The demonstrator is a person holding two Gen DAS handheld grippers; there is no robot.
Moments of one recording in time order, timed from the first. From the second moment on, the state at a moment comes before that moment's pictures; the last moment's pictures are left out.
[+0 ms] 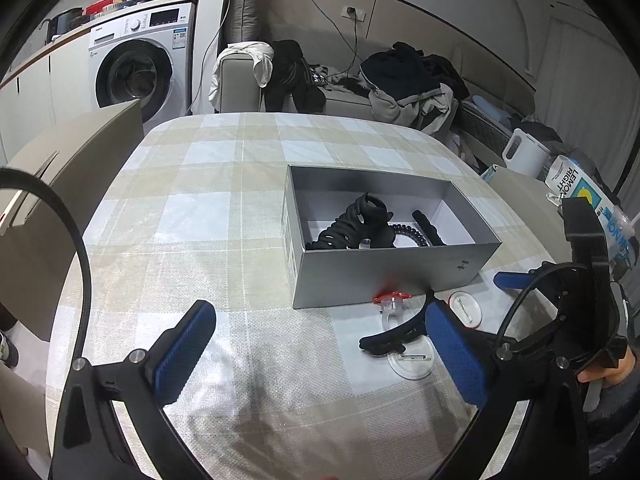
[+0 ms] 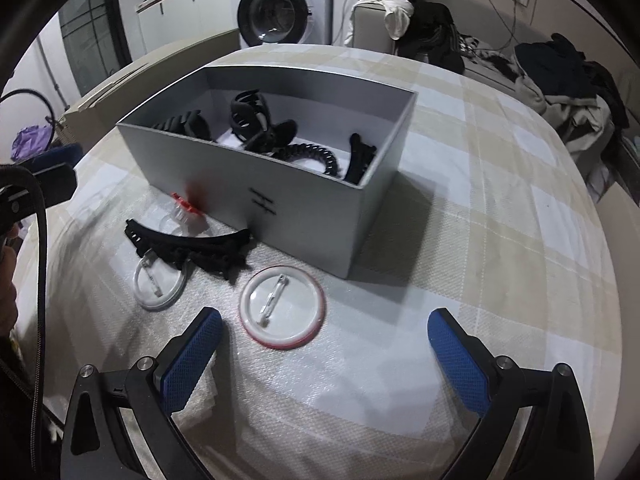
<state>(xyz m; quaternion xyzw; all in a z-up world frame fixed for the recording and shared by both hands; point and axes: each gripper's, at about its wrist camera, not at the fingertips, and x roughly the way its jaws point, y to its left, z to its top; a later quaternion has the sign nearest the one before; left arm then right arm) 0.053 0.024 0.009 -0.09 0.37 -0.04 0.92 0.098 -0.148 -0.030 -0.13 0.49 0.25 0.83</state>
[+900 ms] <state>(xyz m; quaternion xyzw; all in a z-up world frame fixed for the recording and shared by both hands) 0.054 0.019 0.008 -0.08 0.38 -0.05 0.92 0.099 -0.150 -0.027 -0.13 0.47 0.26 0.83</state>
